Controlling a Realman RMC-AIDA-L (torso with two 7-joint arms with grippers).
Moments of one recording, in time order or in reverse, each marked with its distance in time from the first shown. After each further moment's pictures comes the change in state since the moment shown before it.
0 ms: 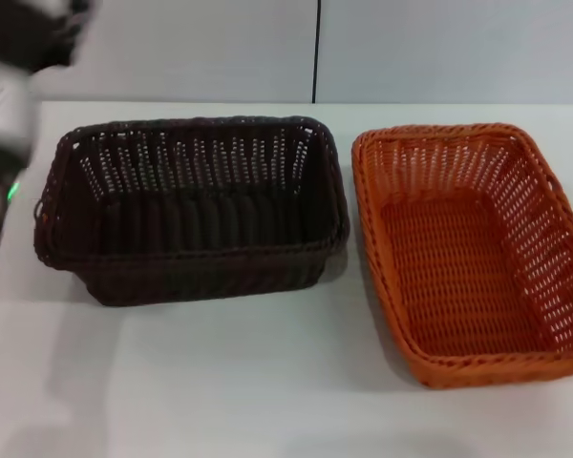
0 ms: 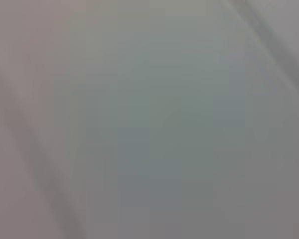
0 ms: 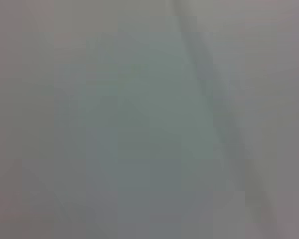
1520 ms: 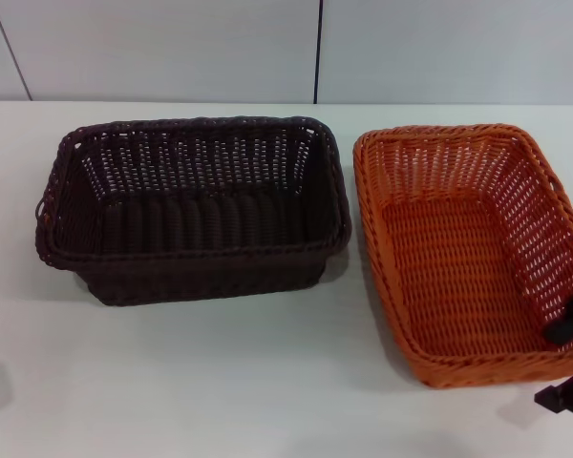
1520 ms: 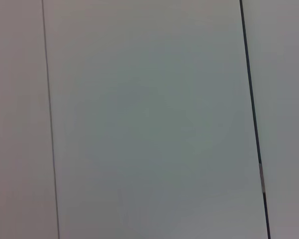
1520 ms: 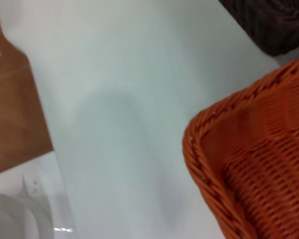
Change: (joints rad) left arm -0.025 -0.012 0.174 0.762 -0.239 0.588 -0.671; right arm 0.510 0.128 0.933 -0.550 -0.334 -2.921 -0.740
